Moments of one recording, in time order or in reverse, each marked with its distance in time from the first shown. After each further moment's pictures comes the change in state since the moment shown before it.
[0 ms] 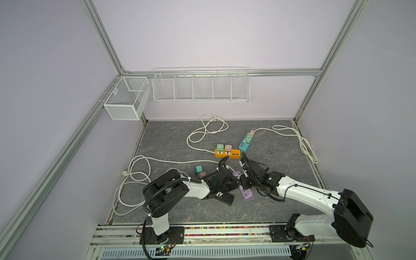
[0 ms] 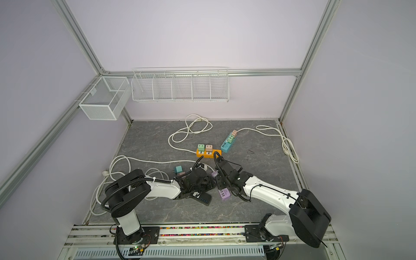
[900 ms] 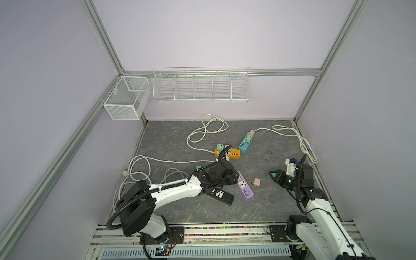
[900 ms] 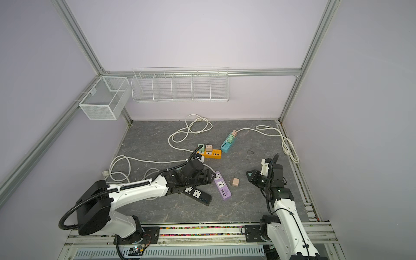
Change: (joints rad) left arm -0.024 -0.339 0.130 -0.470 -0.164 0.211; right arm -0.867 -0.466 -0.333 0.005 -0.603 0.213
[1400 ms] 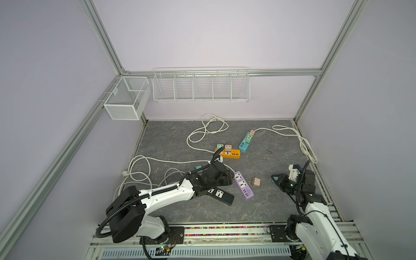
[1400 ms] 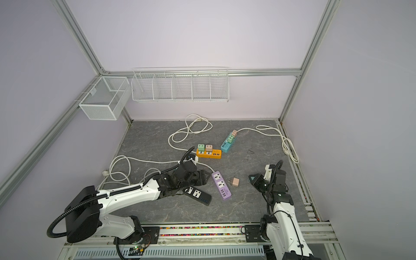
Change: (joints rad) left arm 0.027 -0.079 -0.099 0.037 -0.026 0.066; right arm -0.073 0.006 -0.087 0.069 -0.041 0.045
